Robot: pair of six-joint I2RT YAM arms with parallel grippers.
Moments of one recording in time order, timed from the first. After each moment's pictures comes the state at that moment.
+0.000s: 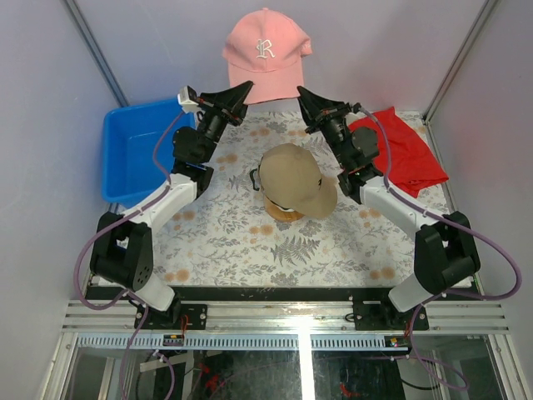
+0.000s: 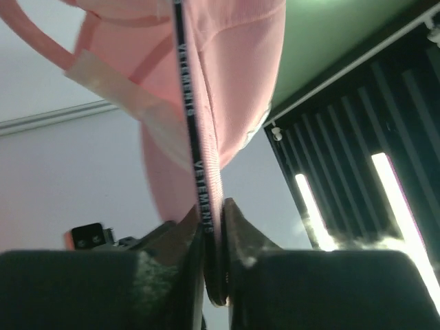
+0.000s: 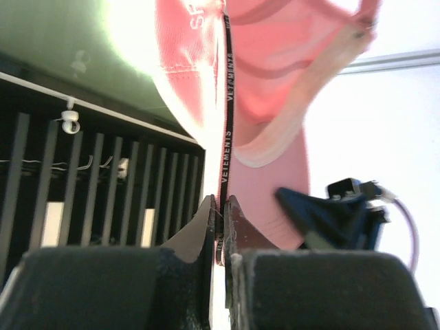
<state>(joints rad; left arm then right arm) -0.34 1.57 1.12 0.96 0.13 -1.74 0.48 1.57 1.13 0.87 -0.05 1.99</state>
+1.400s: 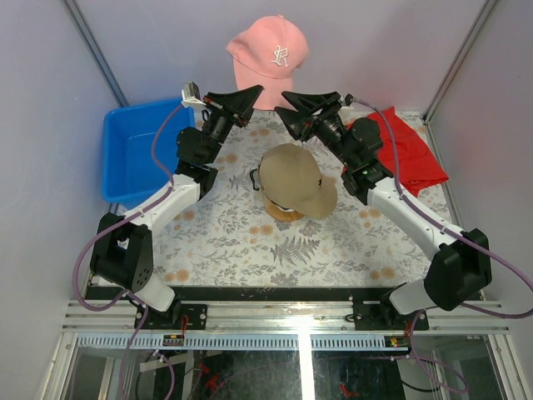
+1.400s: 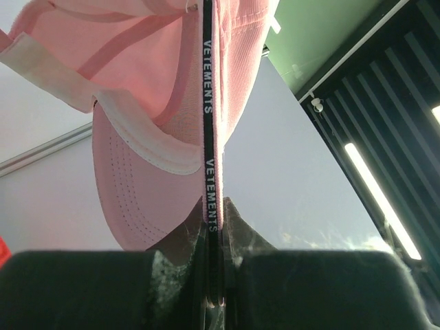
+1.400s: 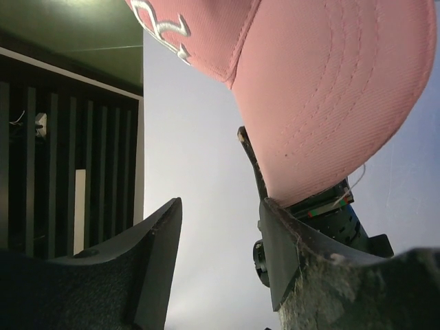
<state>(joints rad) -0.39 1.57 1.14 0.98 0.13 -1.52 0.52 1.45 1.21 0.54 -0.22 1.81</state>
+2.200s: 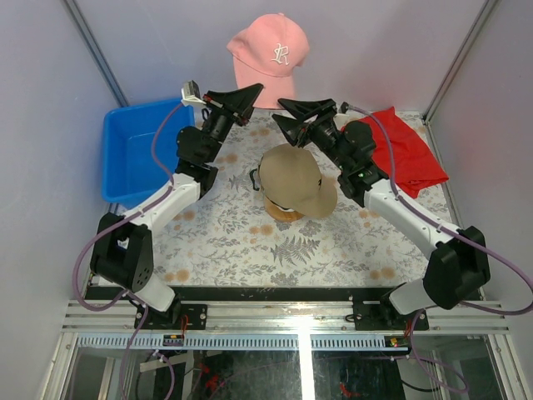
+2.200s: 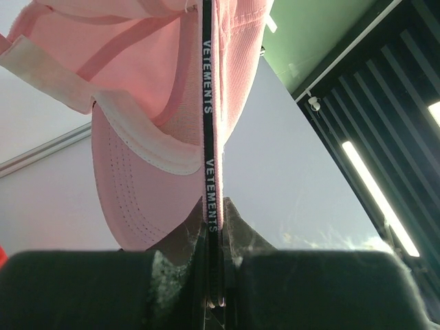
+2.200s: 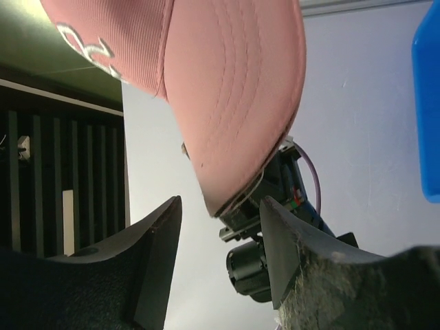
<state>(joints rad) -0.39 1.58 1.16 0.98 0.13 -1.51 0.54 1.46 1.18 0.49 -0.18 1.81</state>
